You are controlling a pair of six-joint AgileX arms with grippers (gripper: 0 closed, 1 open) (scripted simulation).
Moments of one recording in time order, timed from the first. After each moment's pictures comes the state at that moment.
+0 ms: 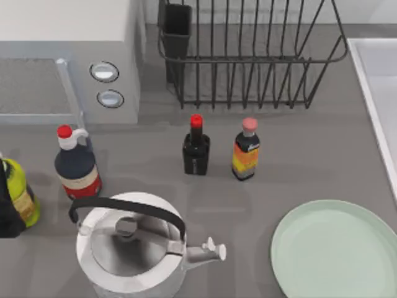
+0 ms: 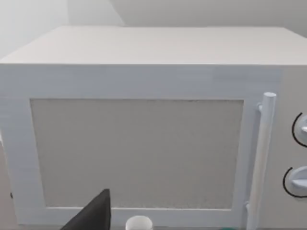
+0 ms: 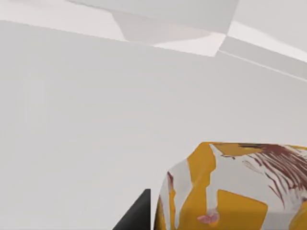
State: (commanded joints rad) left arm 0.00 0.00 0.00 0.00 0.00 0.00; right arm -2.99 1.43 1.09 -0.91 0.04 1.51
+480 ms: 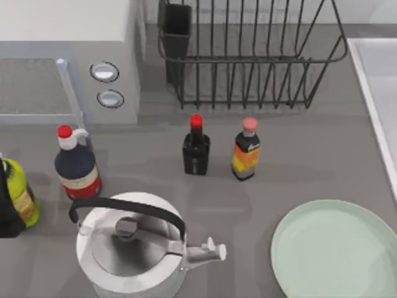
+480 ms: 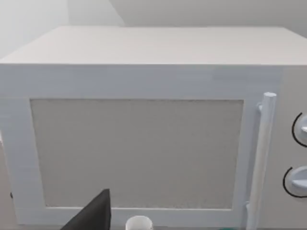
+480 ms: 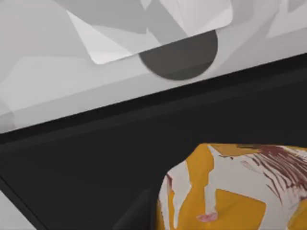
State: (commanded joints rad) left arm 0.00 0.00 0.00 0.00 0.00 0.00; right arm -4.28 1.50 1.11 -0.92 -0.02 2.42
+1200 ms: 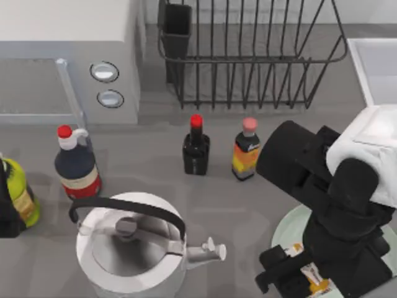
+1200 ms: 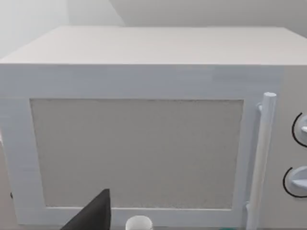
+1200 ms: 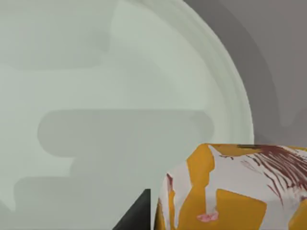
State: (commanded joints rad) left arm 0.00 0.00 0.00 0.00 0.00 0.00; right arm -5.44 1.56 1.04 -1.07 -0.04 3.52
